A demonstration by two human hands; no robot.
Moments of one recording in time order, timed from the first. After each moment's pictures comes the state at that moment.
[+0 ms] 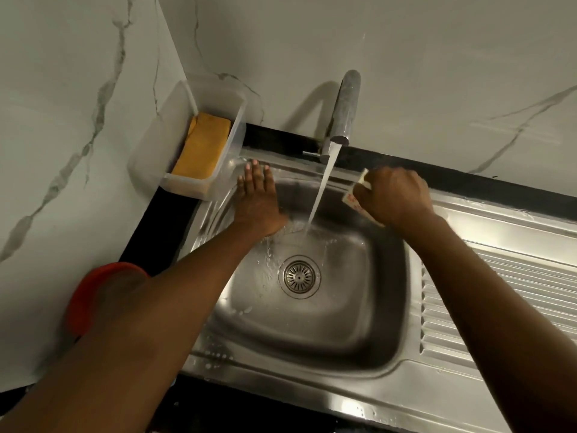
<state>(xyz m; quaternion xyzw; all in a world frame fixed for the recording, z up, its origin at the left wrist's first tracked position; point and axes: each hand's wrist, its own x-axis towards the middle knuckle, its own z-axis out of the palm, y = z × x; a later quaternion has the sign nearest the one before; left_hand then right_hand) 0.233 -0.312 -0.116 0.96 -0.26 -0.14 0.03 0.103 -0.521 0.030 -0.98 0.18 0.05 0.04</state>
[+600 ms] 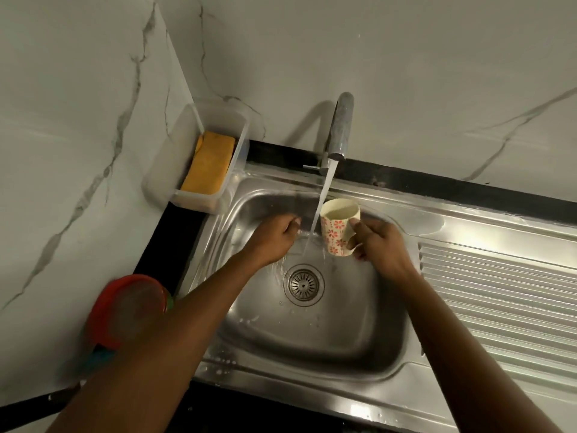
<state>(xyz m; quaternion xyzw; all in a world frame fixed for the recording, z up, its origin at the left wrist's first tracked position) 0.187 -0.299 -0.095 0.87 -0.28 -0.20 0.36 0.043 -0.493 -0.022 -0.79 0.31 0.00 0.53</state>
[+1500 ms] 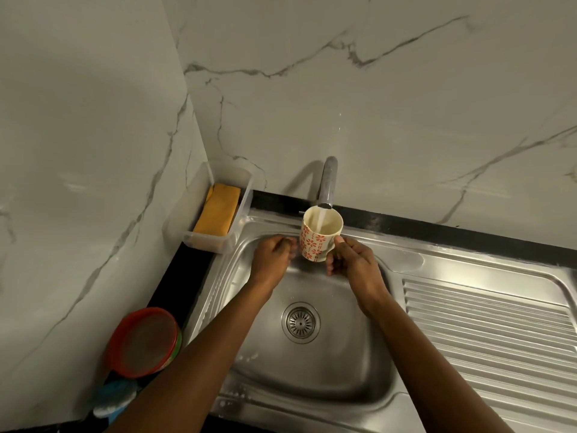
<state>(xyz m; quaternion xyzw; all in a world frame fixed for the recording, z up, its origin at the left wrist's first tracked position) 0.162 -0.304 -0.010 0.77 -0.05 -0.20 0.60 0.052 -0.452 0.036 -0.69 0.22 -0.10 0.68</state>
